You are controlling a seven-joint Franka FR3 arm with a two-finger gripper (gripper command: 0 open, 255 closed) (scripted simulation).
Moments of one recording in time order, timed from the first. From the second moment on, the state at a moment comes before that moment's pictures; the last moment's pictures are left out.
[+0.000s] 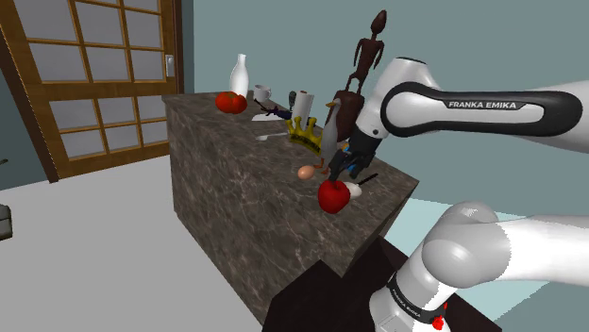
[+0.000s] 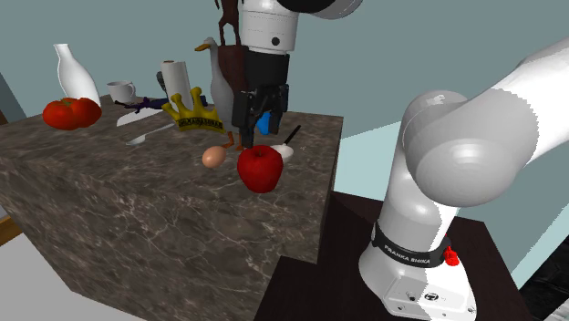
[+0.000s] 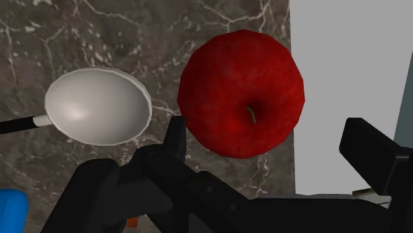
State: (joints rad) arm -0.02 -0.89 -0.04 -2.83 0.06 2.03 0.09
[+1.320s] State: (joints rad) arm -0.03 -0.91 -0.05 -2.78 0.05 1.96 0.09
